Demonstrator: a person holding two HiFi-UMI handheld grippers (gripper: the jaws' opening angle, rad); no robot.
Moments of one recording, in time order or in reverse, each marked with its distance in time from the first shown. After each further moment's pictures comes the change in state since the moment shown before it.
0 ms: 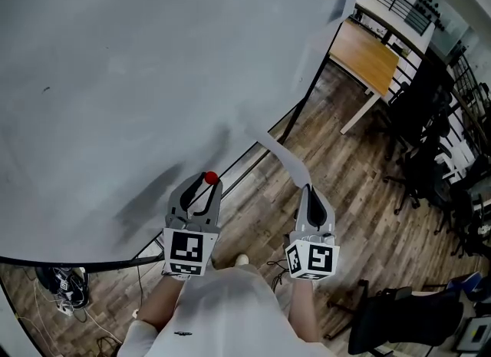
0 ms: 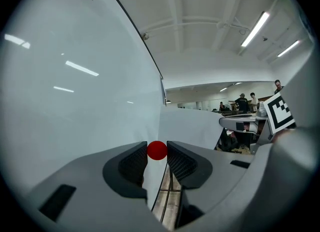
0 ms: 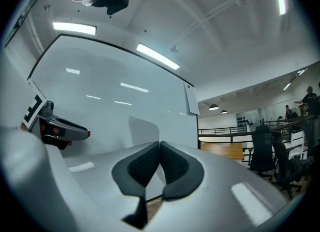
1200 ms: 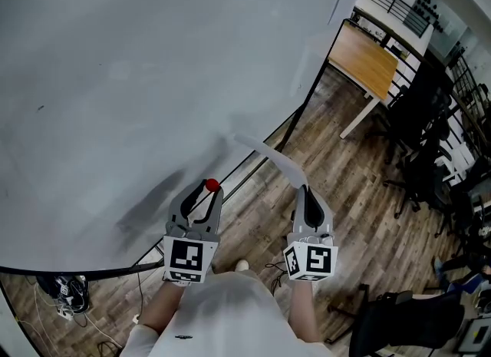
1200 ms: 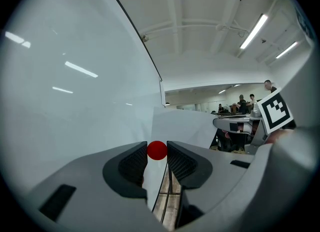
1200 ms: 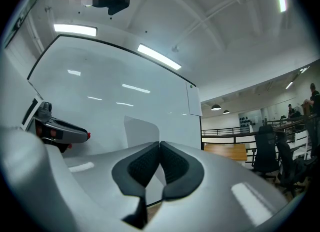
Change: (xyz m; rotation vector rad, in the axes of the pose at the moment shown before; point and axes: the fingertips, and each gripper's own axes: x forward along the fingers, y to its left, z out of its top) left arm 0.009 0.002 0.004 -0.002 -0.028 -0.015; right arm 0.023 0.006 0.004 0.001 -0.009 0.025
